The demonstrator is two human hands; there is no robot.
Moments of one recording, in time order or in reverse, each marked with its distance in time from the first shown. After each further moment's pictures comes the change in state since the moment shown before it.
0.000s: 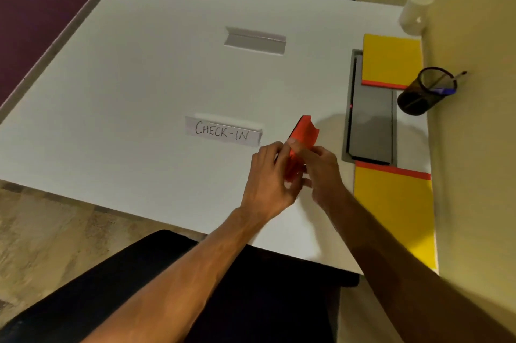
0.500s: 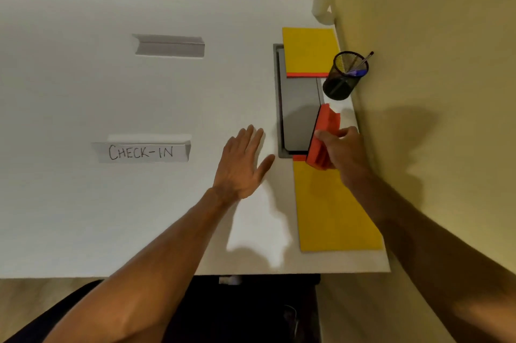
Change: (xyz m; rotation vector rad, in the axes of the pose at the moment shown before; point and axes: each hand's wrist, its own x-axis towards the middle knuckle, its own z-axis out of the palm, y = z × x) left_hand 0.064 -0.006 0.111 0.168 -0.379 0.113; right_hand 0.061 -0.021 -0.171 -0.296 0.457 -0.053
